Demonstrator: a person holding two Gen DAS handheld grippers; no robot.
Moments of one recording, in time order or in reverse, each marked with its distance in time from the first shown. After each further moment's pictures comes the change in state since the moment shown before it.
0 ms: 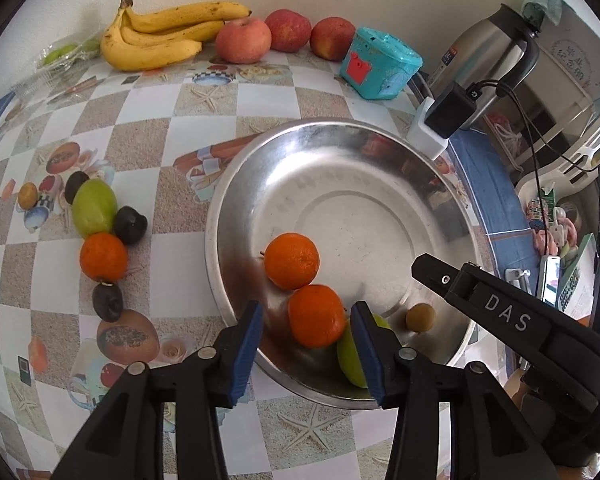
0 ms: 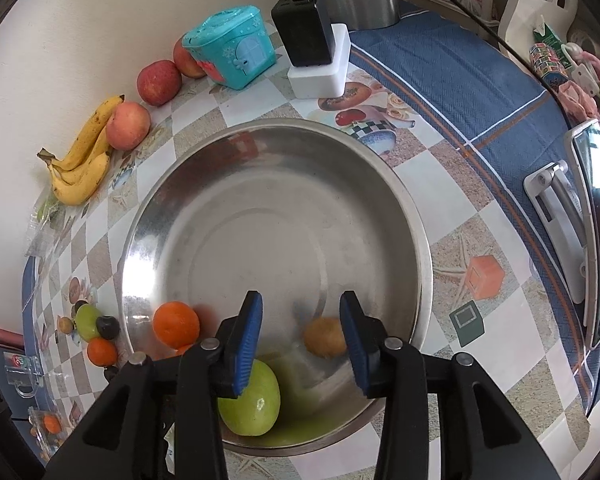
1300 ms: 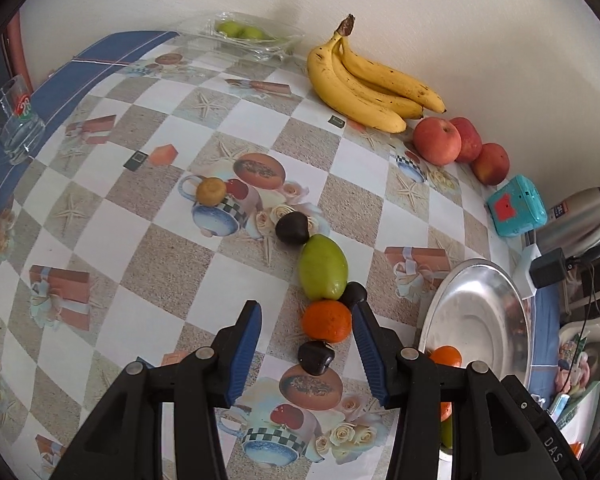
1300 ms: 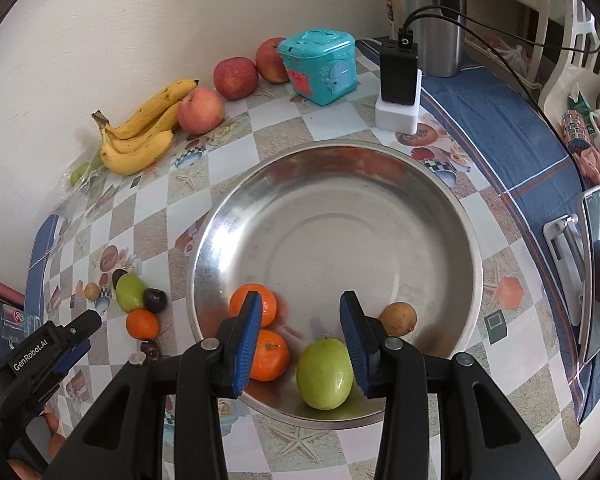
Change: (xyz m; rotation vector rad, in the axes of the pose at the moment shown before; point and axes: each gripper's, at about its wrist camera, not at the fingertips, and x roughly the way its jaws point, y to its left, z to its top) left arm -0.058 0.146 0.014 -0.409 -0.146 0.165; right arm -0.030 0.061 -0.022 -0.174 -0.068 0.025
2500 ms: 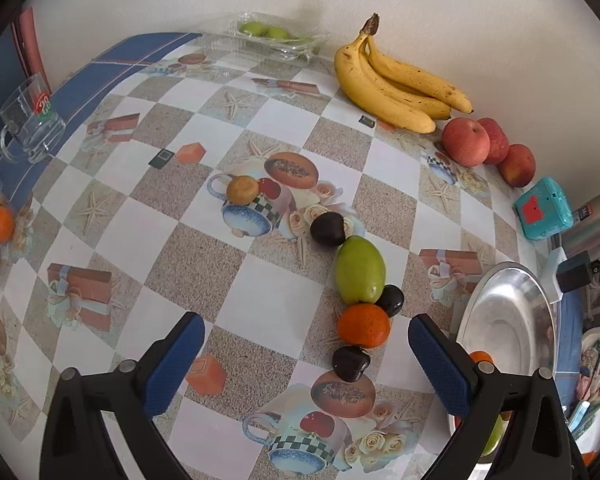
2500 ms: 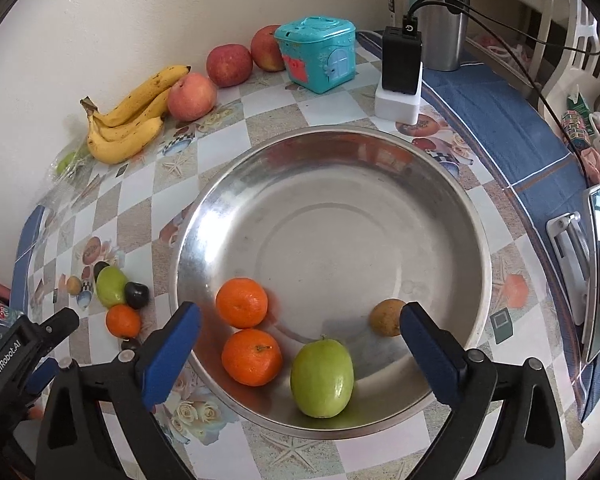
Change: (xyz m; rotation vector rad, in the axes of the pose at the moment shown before) left arm 0.006 0.009 -0.003 0.004 -0.019 0.085; right arm 0.017 0.002 -0.003 -0.008 0.012 -0.049
